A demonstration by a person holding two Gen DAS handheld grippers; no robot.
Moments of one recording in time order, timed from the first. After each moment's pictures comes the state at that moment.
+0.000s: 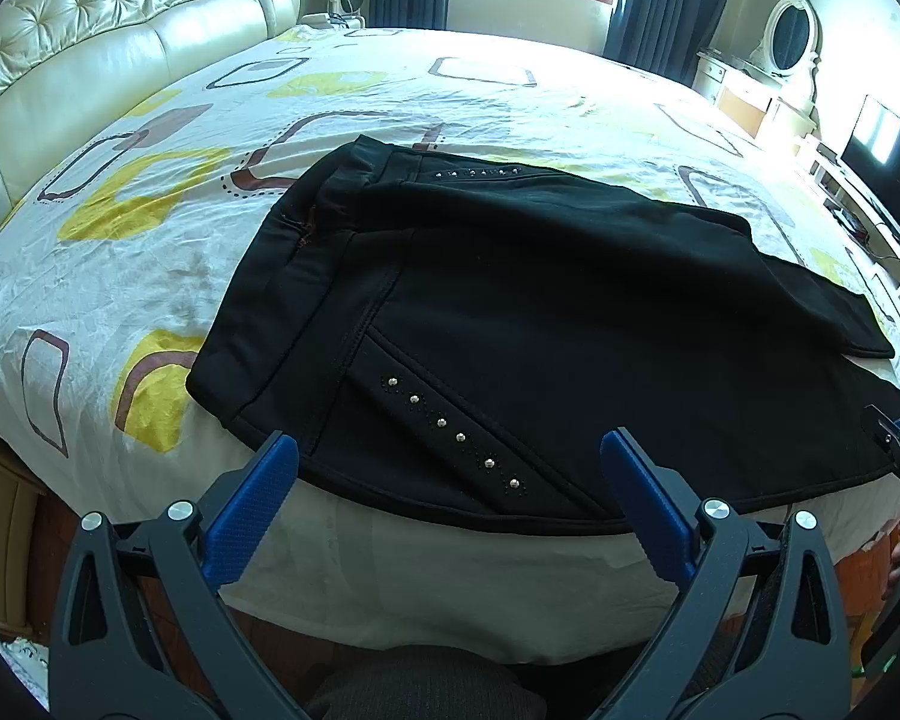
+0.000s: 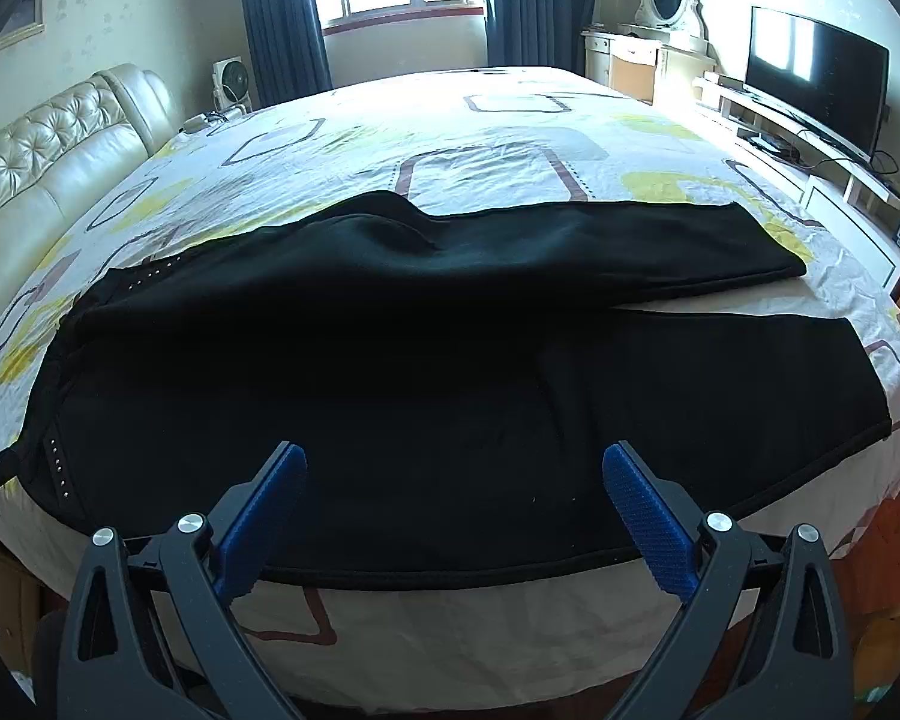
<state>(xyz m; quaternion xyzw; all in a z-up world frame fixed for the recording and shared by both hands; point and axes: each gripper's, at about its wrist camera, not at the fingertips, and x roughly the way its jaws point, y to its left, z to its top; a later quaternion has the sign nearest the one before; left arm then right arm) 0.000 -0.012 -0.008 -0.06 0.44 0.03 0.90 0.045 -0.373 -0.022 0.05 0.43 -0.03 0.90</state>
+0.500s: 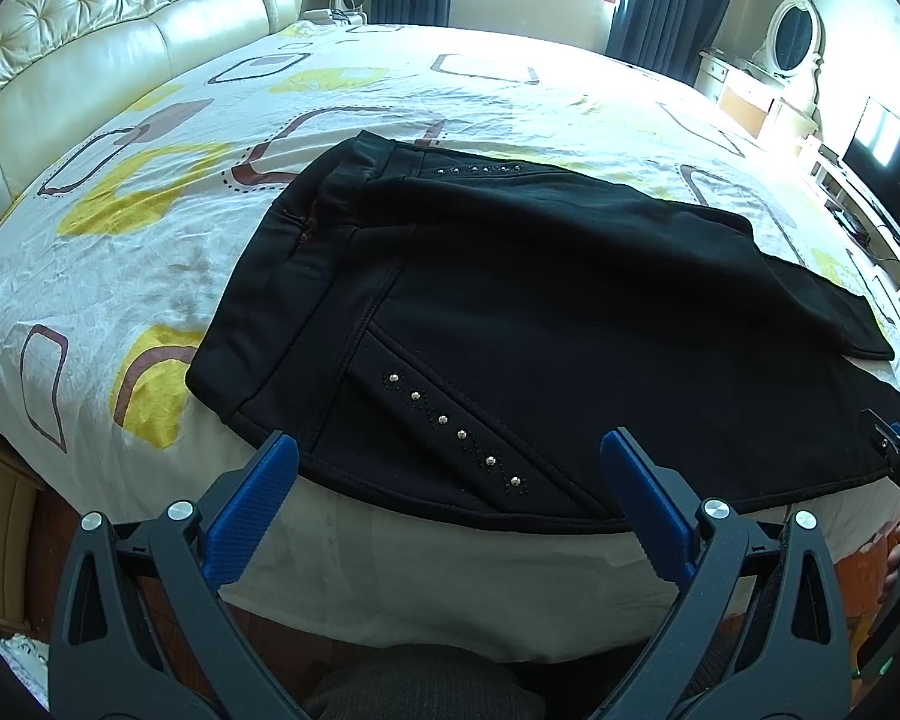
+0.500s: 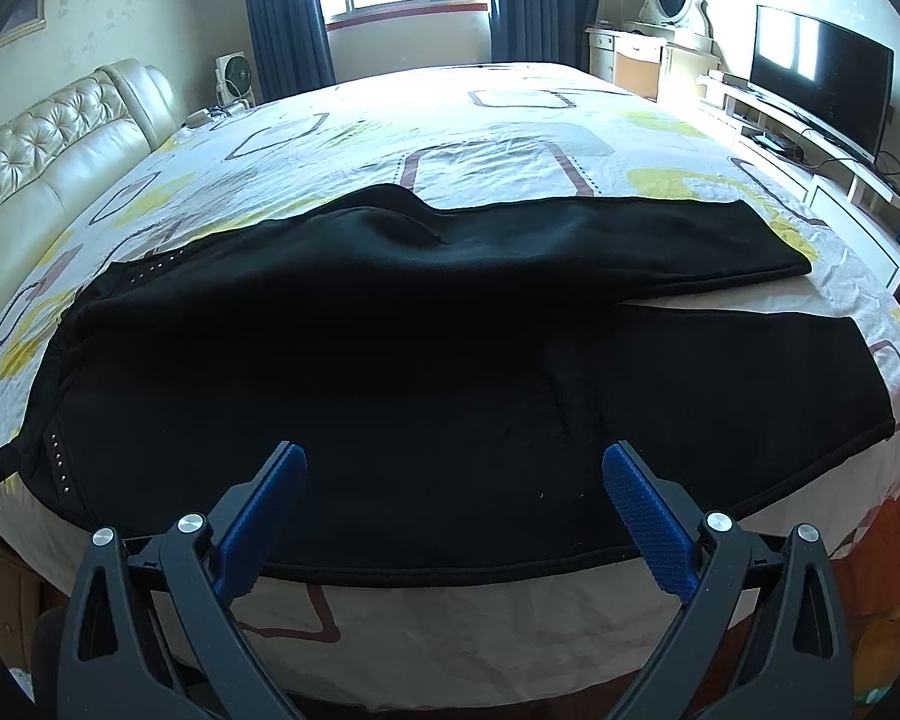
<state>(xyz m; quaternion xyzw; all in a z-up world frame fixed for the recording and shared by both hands) 0.000 -0.012 -0.009 -0.06 0.44 0.03 0.89 0.043 -0.370 -0.024 0.04 0.43 -0.03 0.90</state>
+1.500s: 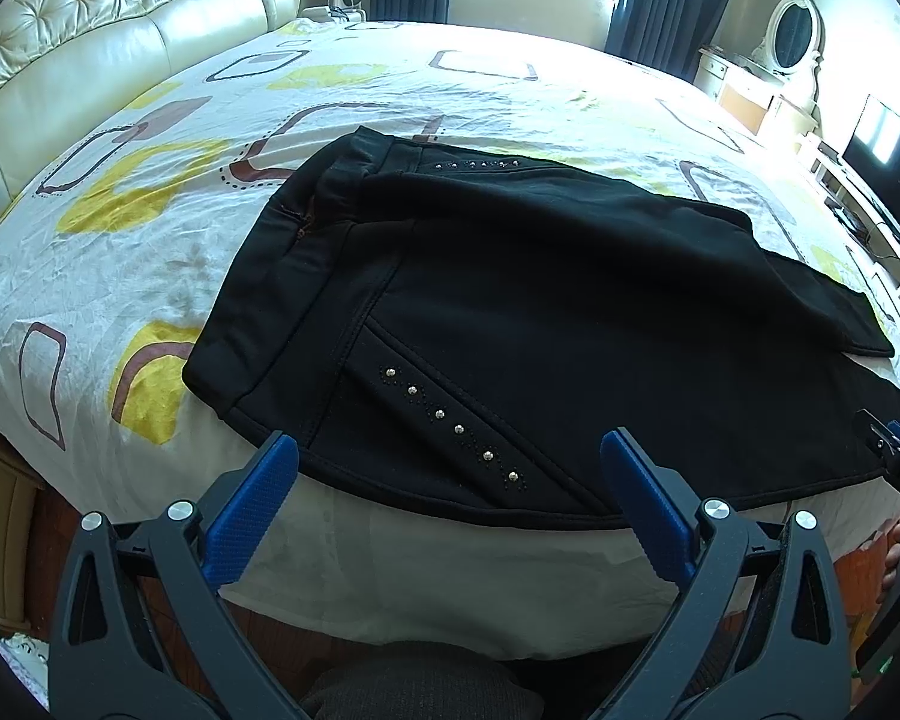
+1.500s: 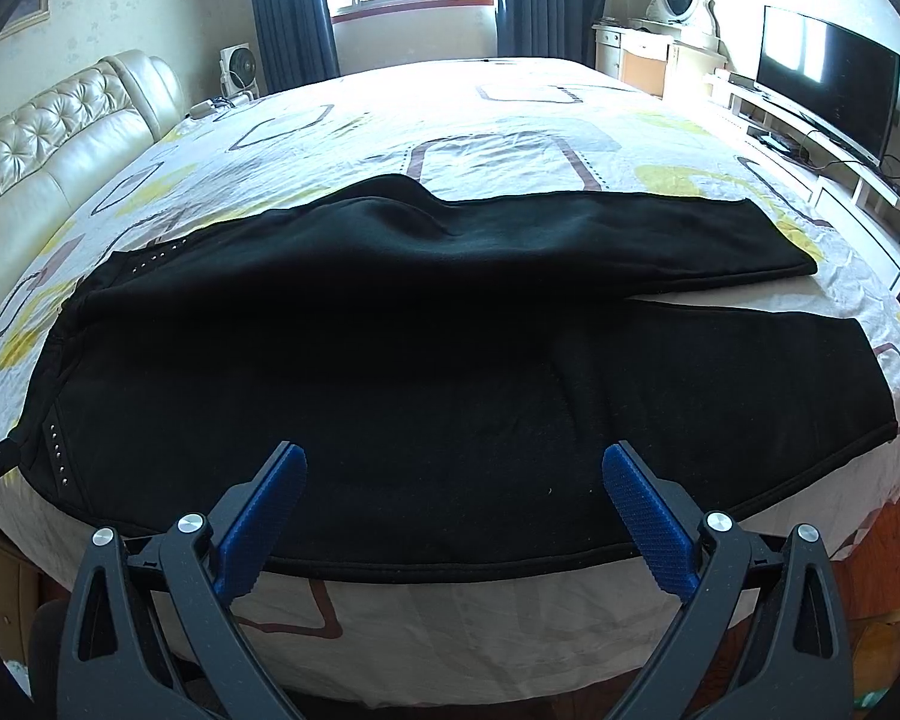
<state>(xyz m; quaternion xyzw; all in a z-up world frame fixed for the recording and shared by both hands) 0.000 -0.012 -0.010 -0.06 0.45 0.03 0.89 0.045 -0.363 -0.027 0.04 0.44 -0.02 0.90</state>
